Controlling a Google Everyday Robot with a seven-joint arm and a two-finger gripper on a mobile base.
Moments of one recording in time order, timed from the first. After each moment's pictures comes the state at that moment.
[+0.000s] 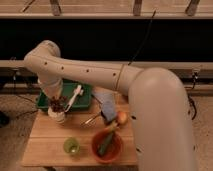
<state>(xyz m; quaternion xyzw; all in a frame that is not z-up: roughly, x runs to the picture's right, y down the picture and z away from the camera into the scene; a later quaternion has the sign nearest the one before) -0.250 0.036 0.711 -0.18 -0.25 -0.59 0.75</state>
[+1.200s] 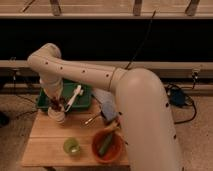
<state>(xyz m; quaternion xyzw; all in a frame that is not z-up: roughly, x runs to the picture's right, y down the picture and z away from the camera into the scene) -0.261 0.043 0.749 -0.20 -0.26 -0.58 0.74</state>
